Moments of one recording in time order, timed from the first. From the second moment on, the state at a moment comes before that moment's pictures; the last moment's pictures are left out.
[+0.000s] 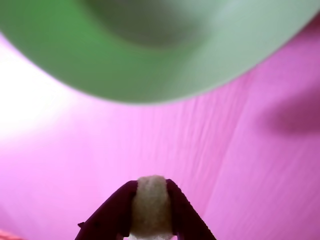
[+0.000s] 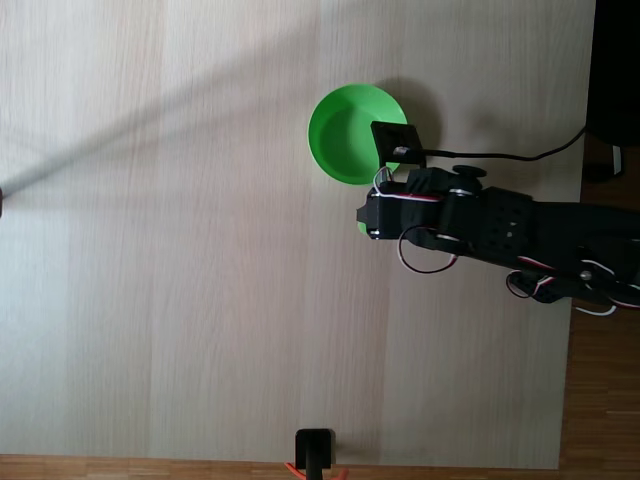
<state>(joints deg) 9.1 90.4 97.6 67.0 -16.7</state>
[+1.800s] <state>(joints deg) 5.0 109.2 99.0 71.9 -21.2</state>
